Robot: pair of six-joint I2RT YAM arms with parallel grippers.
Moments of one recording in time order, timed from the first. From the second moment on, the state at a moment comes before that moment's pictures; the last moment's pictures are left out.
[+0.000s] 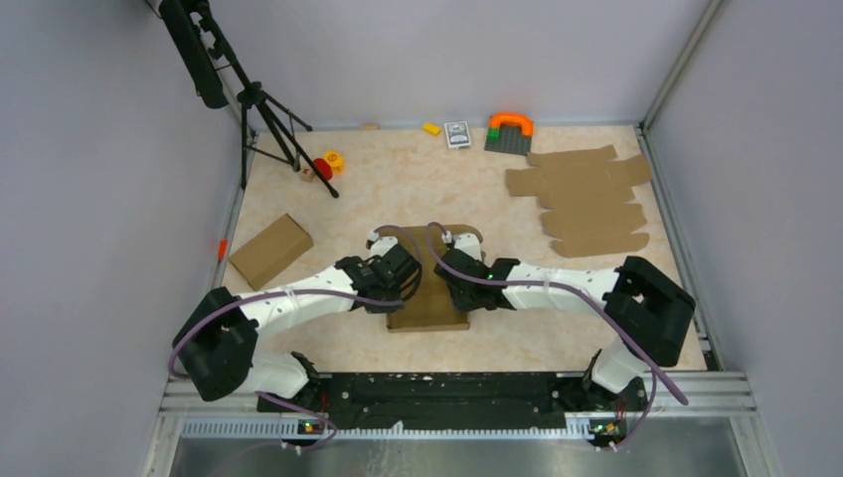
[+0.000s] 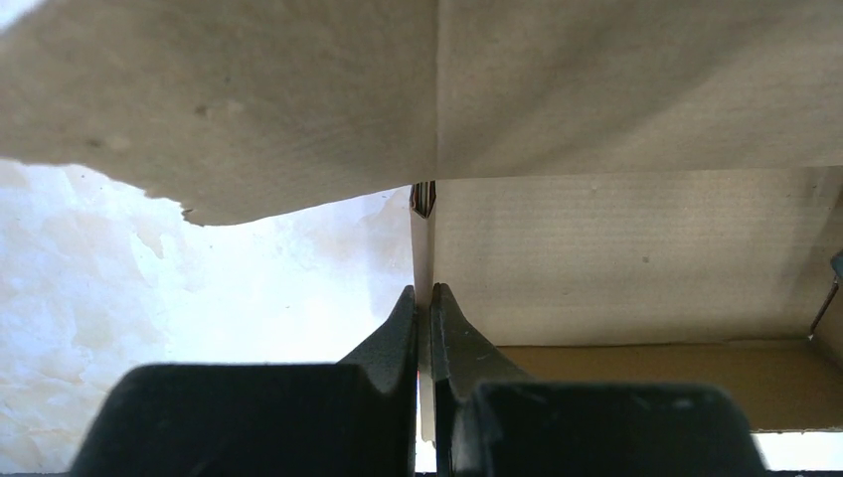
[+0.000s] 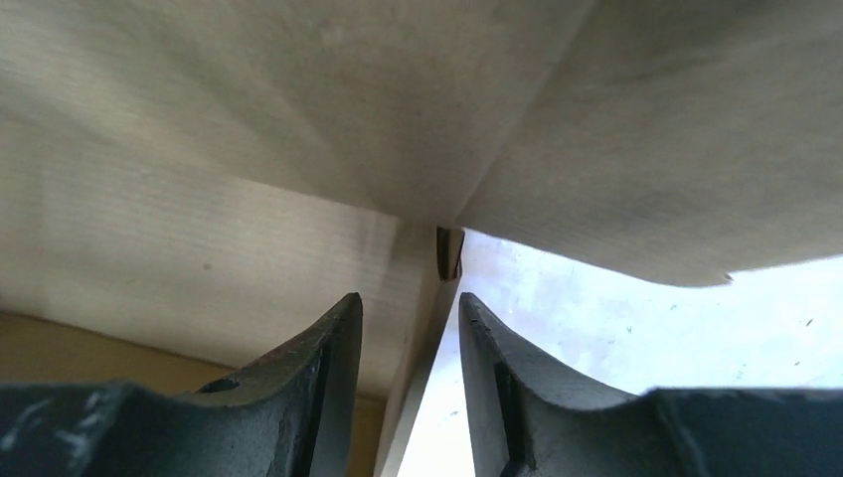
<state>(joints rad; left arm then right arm) -0.85 1.36 0.79 -0.66 -0.31 -0.83 1.02 1.57 0.91 -0.42 0.33 0.67</state>
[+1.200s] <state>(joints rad) -0.87 1.52 0.91 -0.74 -0.37 -0.76 1.07 1.41 0.82 -0.40 0.44 0.68</state>
